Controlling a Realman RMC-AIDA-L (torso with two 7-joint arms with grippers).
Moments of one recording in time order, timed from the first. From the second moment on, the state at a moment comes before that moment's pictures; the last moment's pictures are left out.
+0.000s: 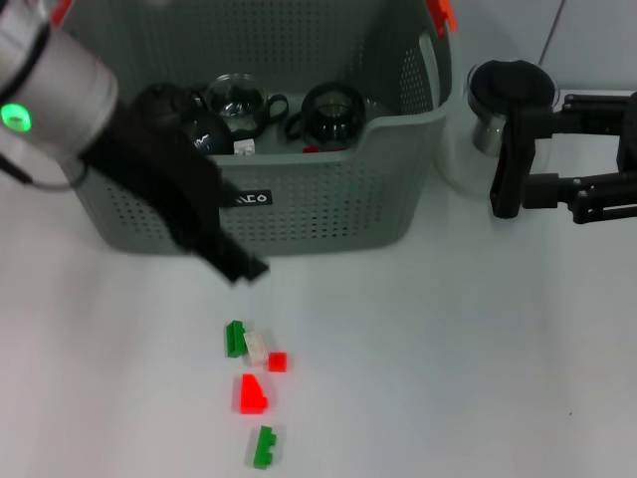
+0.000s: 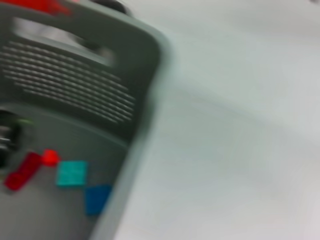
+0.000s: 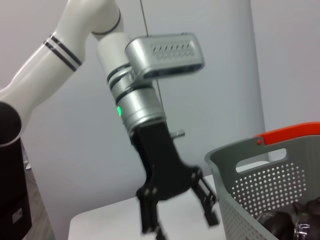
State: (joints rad) left arm -0.78 -2.12 0.96 1.51 2.53 2.00 -2.18; right arm 0.58 2.01 -0.65 -1.09 -1.89 -1.97 1.76
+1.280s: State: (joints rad) left arm -0.71 -2.17 1.54 1.26 2.65 1.56 -2.03; right arm 0.58 2.04 -0.62 -1.00 -1.87 -1.96 1.74
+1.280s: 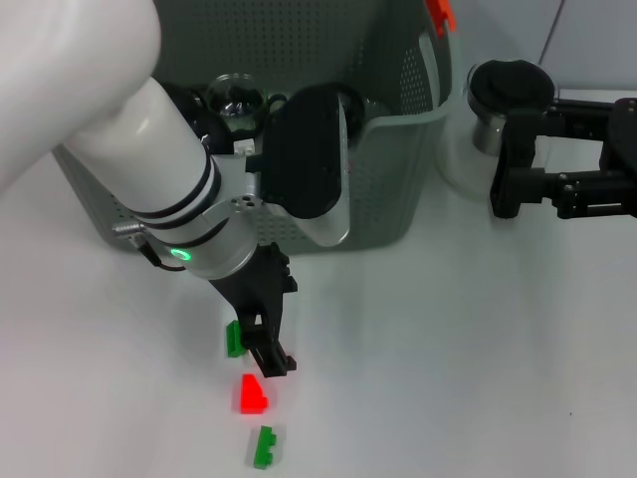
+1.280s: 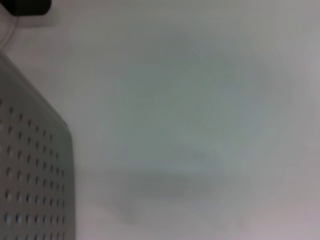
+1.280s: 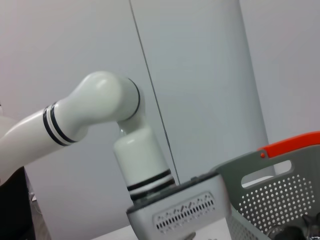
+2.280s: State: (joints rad) left arm -0.69 -2.18 1.69 1.17 2.67 1.47 -2.09; right arm 0.58 2.04 -0.61 -0.96 -1.87 -1.95 1.68
